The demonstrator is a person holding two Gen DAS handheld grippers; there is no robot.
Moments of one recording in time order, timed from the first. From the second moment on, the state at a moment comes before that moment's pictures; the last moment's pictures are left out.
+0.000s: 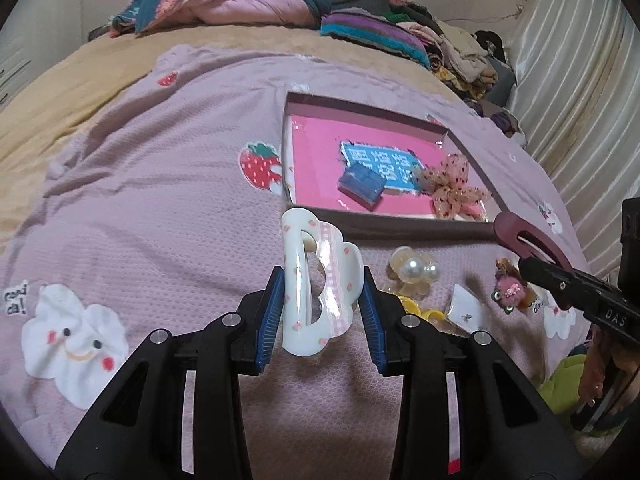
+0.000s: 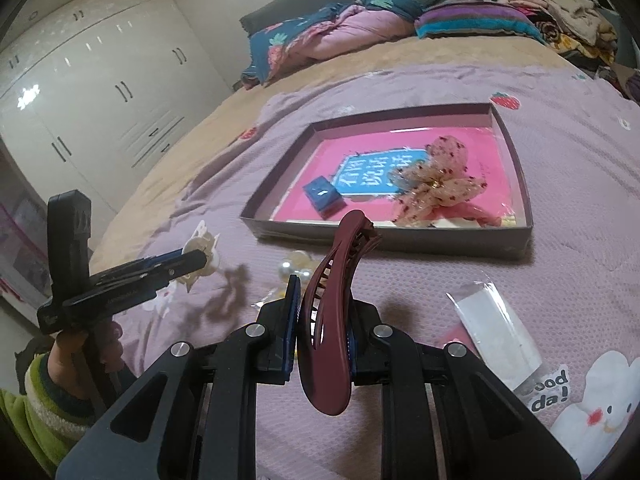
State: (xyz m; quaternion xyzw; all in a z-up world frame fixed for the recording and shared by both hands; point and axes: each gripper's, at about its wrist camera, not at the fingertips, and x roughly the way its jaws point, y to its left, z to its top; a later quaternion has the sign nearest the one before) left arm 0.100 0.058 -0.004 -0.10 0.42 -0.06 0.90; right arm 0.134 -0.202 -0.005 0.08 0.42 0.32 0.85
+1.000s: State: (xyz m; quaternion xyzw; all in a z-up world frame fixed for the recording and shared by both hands) left arm 0.155 0.024 0.058 -0.09 0.38 -0.08 0.92; right arm 0.151 -0.234 0.049 0.10 0.36 0.32 0.87
